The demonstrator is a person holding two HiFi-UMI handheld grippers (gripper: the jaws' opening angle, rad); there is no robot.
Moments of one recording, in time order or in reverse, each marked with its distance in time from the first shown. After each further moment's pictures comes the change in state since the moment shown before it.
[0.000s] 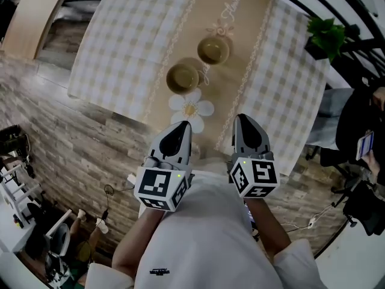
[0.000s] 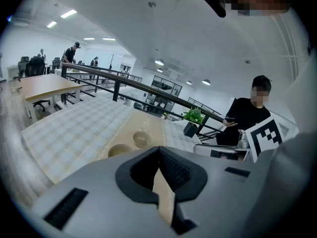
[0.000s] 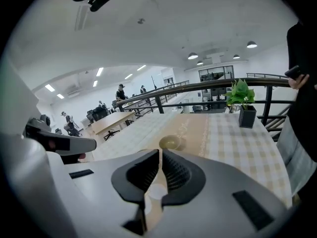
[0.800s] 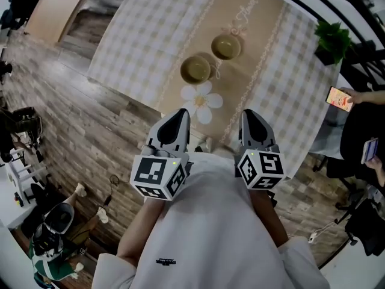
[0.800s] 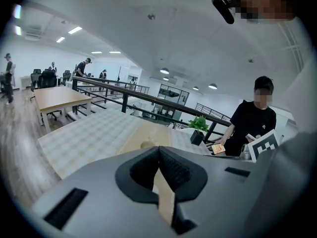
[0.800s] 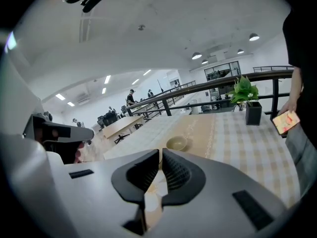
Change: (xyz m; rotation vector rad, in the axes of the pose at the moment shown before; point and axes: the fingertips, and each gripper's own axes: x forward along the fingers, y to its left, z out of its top) left arm -0.042 -0.004 0.023 0.007 -0.101 0.108; right arm -0.023 0.004 -0.001 0.029 -0.027 0.116
